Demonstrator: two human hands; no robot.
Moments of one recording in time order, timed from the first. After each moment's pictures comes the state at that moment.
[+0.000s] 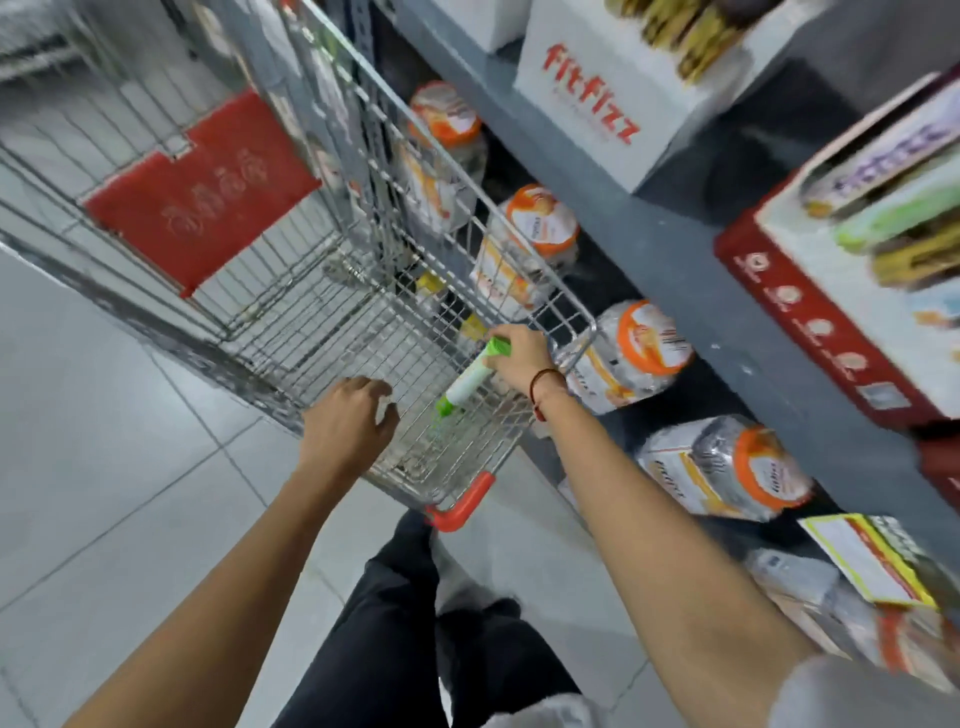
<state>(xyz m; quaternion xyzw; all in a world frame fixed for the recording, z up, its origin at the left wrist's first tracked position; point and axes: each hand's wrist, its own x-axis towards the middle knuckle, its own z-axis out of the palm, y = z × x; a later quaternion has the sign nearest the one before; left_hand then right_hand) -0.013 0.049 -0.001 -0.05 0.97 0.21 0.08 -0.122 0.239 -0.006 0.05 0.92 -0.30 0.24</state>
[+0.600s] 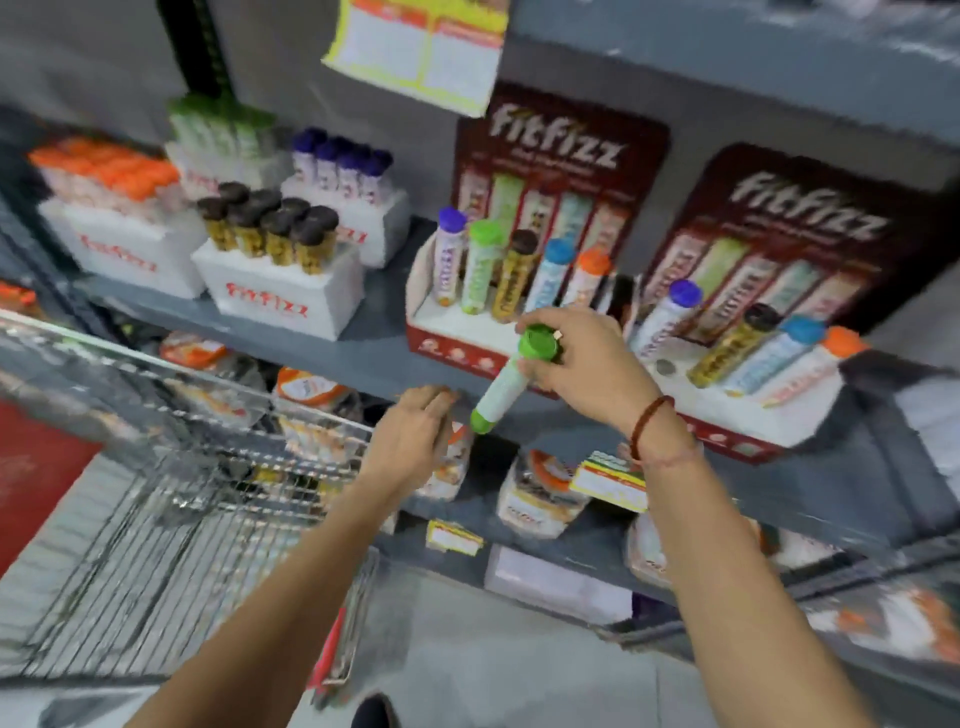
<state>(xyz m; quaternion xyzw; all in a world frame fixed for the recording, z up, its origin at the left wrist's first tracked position) -0.077 0.276 0.125 0.40 0.87 0.28 -0.08 -0.003 0.443 0.270 0.08 0.97 -0.22 -0.07</state>
